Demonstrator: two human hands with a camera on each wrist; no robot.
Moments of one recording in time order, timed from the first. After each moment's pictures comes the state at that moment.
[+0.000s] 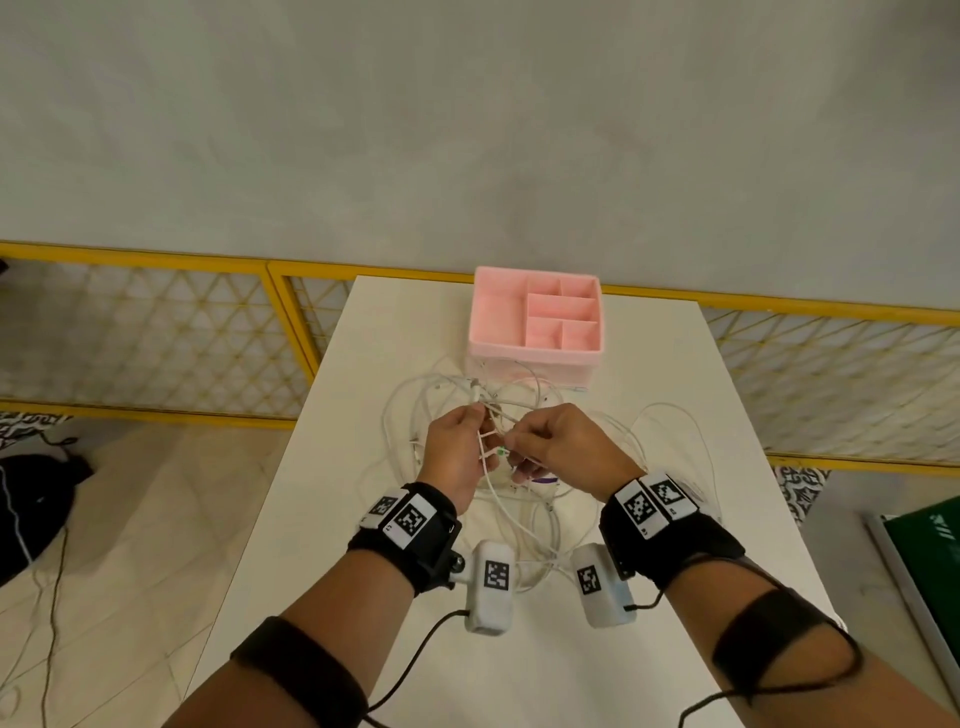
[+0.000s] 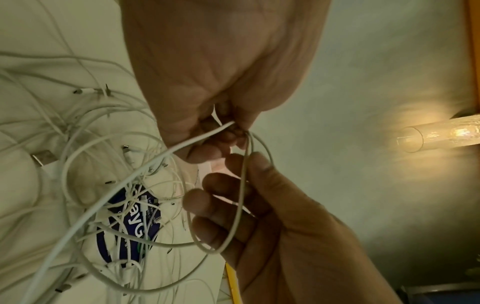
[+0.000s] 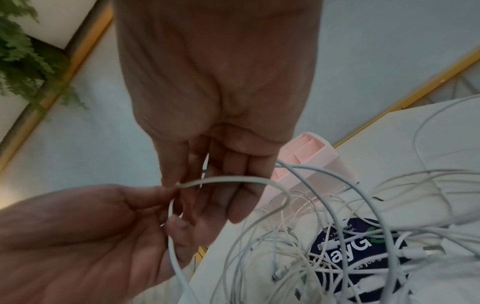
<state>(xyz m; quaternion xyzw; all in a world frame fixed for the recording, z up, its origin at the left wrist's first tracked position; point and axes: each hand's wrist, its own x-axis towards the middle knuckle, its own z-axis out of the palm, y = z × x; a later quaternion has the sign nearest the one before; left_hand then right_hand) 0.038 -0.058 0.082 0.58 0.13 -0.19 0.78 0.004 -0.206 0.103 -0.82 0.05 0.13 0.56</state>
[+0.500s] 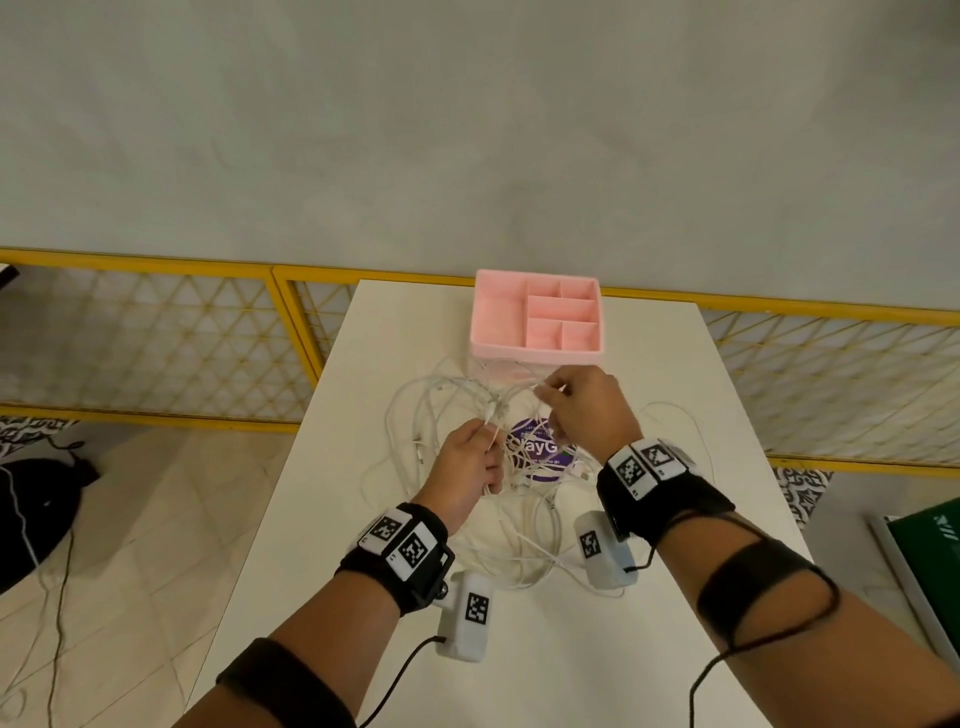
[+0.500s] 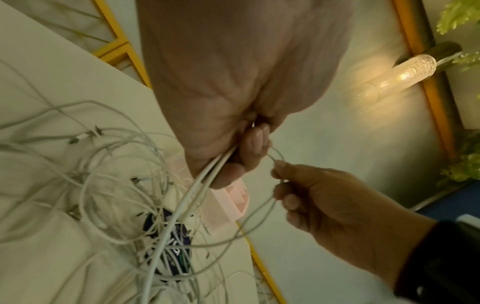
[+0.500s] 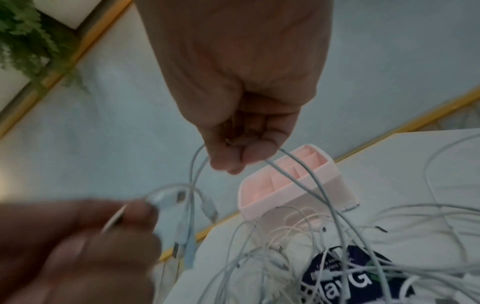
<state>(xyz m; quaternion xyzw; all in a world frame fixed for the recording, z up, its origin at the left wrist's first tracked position) 0.019 -0.049 0.077 0.62 0.04 -0.25 0.75 0.025 -0.221 0.123 -0.90 0.14 -0.02 0.42</state>
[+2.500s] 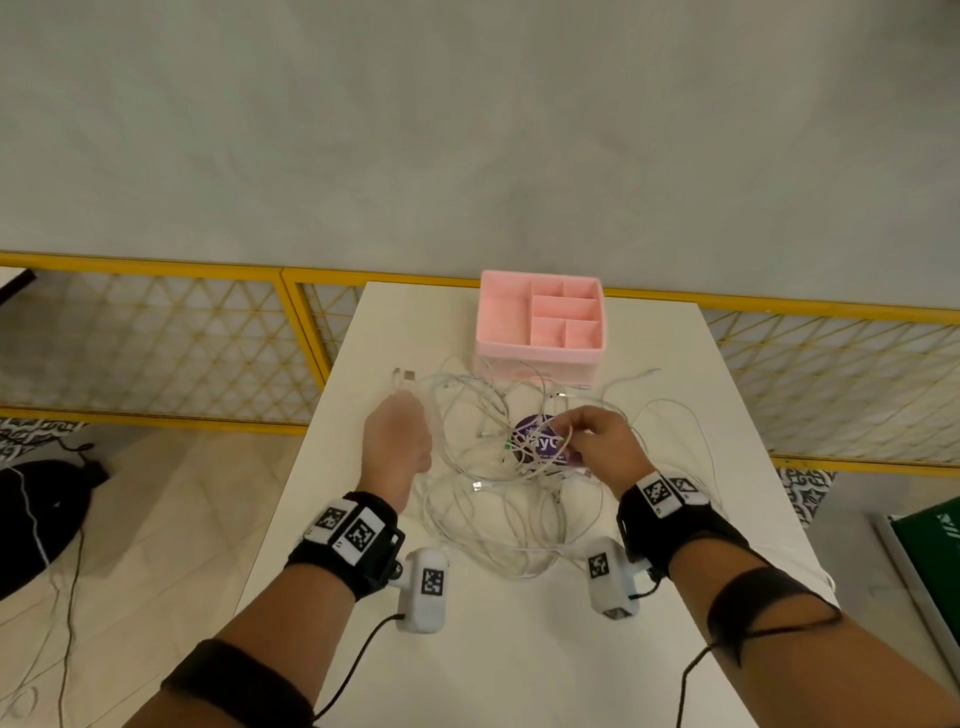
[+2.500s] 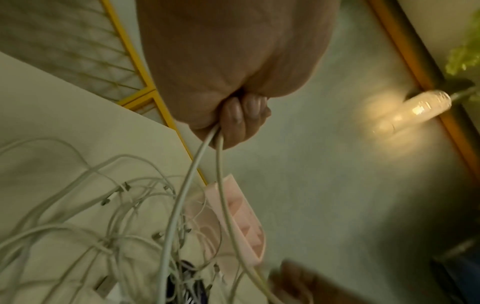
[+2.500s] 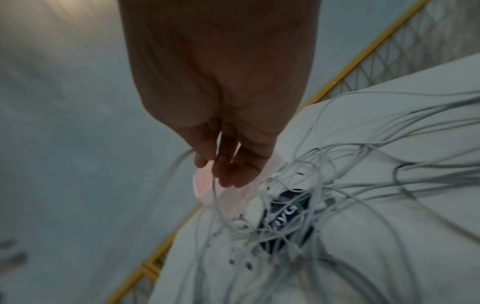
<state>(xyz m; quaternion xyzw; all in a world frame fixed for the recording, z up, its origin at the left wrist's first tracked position) 0.038 0.016 0.083 0.63 0.10 -0.08 0.77 -0.007 -0.232 0.068 -0.78 0.20 0.00 0.60</state>
